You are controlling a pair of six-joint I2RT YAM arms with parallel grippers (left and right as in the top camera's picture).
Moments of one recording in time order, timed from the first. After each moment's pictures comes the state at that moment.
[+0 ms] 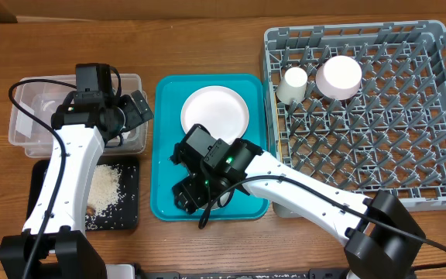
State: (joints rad) left arm 0.05 1.55 1.21 -0.77 0.02 -0.47; right arm 0.95 1.80 1.38 -0.80 -0.40 0.36
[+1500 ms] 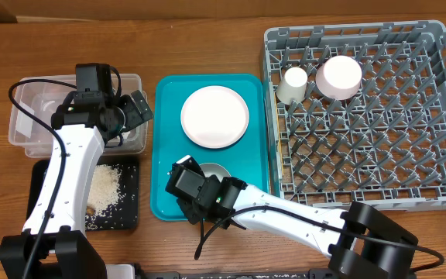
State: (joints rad) left arm 0.05 1.55 1.21 -0.77 0.02 -0.47; right arm 1.11 1.80 1.18 -0.52 0.06 0.49
